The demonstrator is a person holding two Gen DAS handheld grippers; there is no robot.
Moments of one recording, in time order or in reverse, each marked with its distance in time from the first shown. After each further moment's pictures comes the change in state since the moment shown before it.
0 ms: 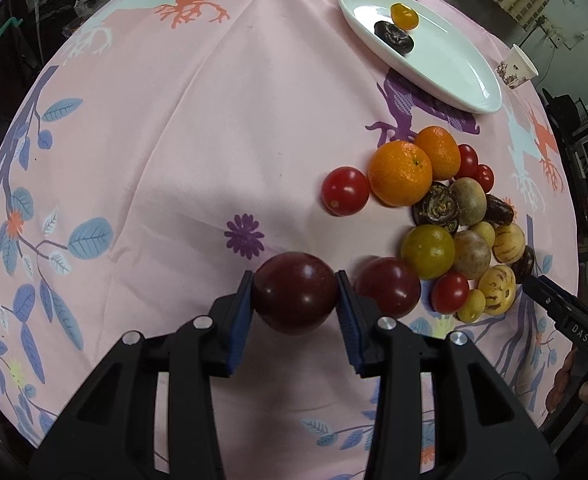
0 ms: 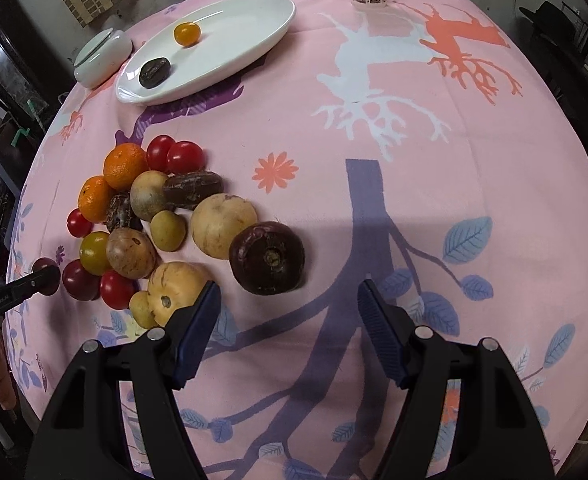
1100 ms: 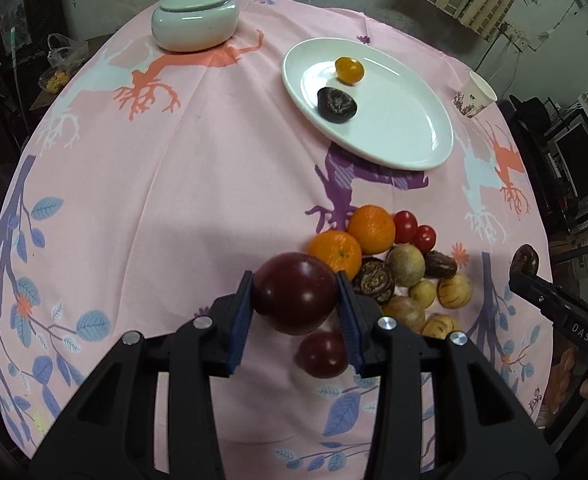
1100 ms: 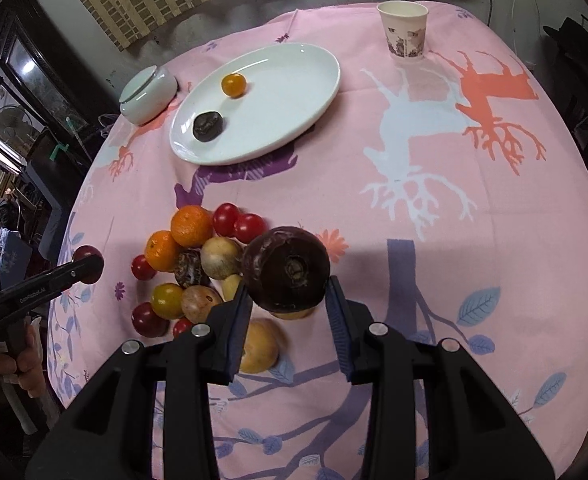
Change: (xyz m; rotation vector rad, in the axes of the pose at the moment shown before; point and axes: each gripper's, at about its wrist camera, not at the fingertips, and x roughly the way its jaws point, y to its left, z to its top) left arm -0.040 -0.038 0.055 0.103 -0.112 -0.067; right arm -0.049 0.017 0.047 -0.028 -0.104 0.150
